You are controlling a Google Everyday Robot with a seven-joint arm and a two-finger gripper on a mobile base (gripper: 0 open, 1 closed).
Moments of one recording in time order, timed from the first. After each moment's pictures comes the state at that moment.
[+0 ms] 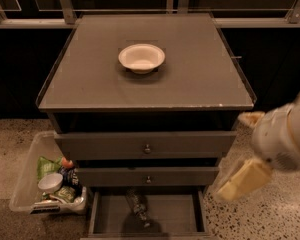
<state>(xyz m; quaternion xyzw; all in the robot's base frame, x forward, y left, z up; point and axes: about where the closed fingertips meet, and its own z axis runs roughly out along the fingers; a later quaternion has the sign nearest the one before) 0.377 -0.173 0.868 -0.49 0.83 0.08 0.26</state>
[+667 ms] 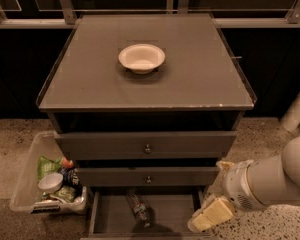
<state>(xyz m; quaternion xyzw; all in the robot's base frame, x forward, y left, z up) 0.361 -0.146 0.715 -0.42 0.86 0.18 0.24</state>
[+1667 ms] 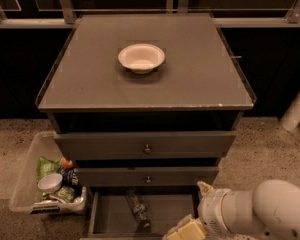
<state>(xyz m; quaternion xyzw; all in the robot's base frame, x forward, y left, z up) 0.346 -0.104 0.652 -0.38 0.86 0.21 0.28</state>
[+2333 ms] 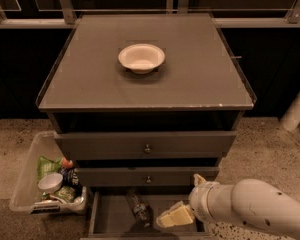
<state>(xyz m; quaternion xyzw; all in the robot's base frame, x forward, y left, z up) 0.399 -0.098 0.600 -0.34 0.87 0.18 0.31</state>
